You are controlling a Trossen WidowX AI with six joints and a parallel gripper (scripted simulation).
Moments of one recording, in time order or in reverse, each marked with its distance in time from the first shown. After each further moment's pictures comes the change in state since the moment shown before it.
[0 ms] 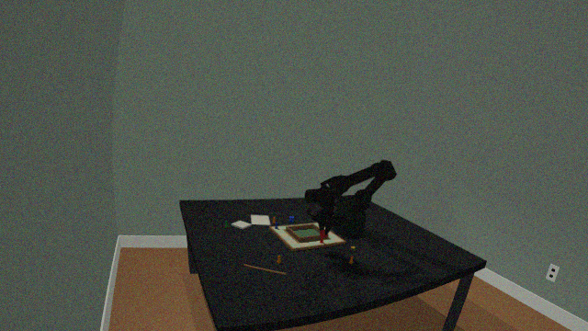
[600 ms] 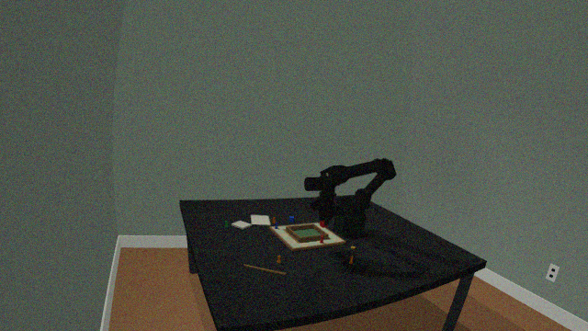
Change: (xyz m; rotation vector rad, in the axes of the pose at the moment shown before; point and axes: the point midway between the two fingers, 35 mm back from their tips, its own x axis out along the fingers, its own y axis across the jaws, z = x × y) arm -0.042 -0.010 -0.003 0.160 -0.021 0.003
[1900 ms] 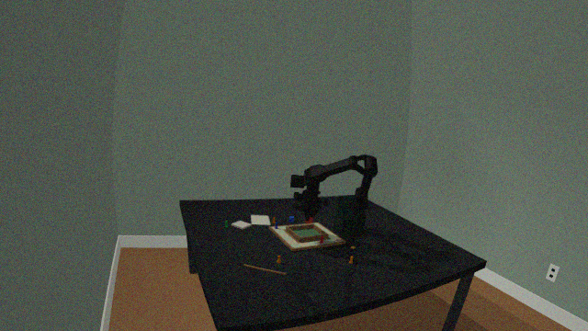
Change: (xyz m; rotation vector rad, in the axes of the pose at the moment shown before) arm 0.029 -0.134 -0.014 1.335 -0.004 -0.010
